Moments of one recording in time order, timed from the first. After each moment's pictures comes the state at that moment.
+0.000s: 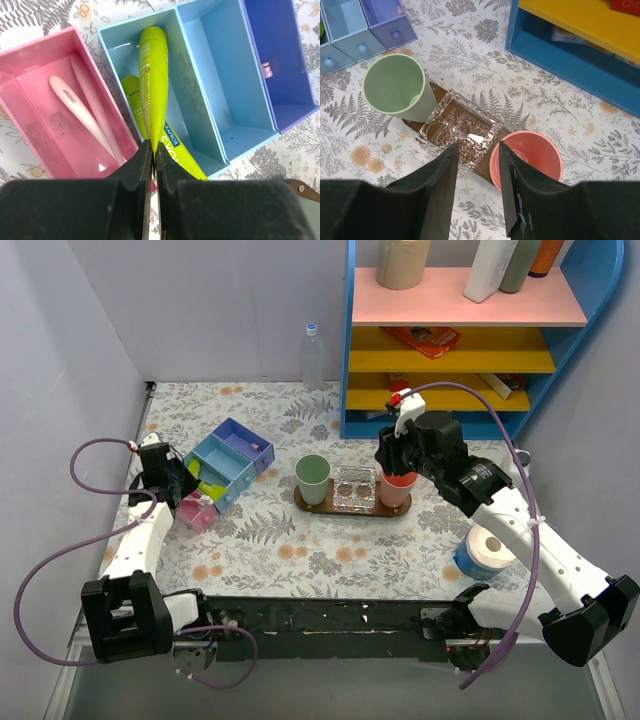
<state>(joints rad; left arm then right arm) 0.16 1.17 0.73 -0.27 -0.04 -0.50 0.63 1.13 1.16 -0.50 0.04 0.07</state>
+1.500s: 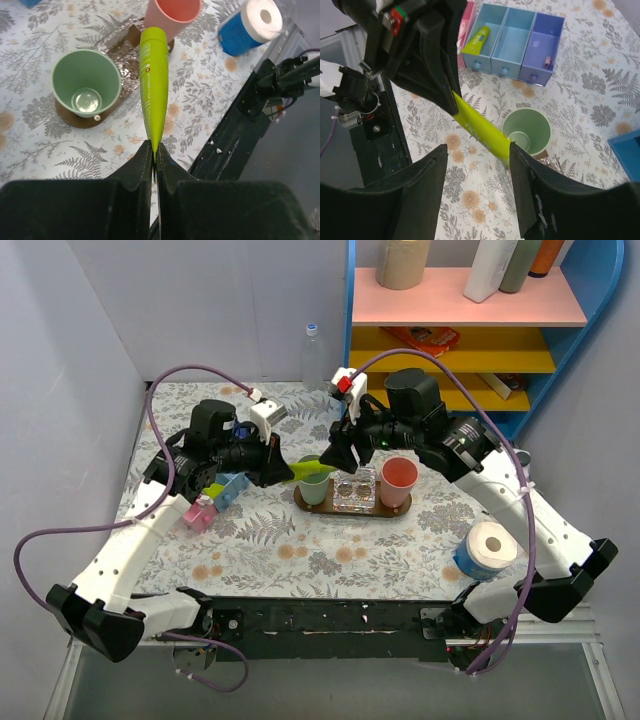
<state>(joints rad) -0.46 1.18 1.33 -0.74 0.55 -0.04 0.79 1.38 1.67 -0.73 -0.40 -0.09</state>
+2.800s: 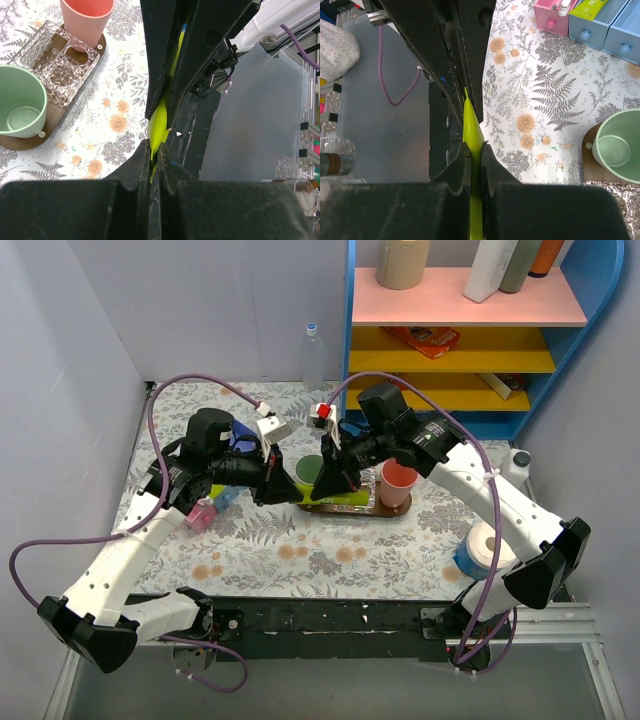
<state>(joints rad) -0.51 1.12 1.31 -0.77 0.82 0.01 0.79 1.49 1.62 -0.81 -0.85 -0.14</state>
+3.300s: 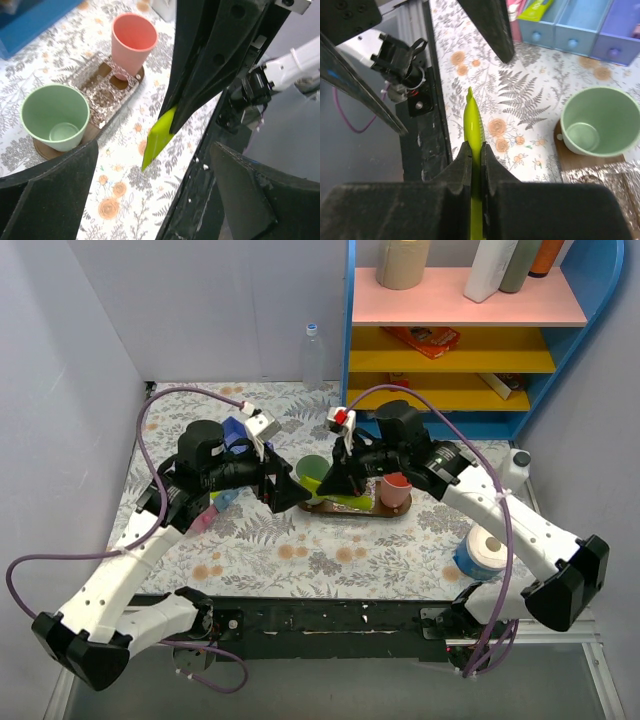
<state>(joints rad) -0.52 1.03 1.16 -0.52 0.66 -0.09 0.77 1.36 1.37 -0.55 -0.71 -0.03</state>
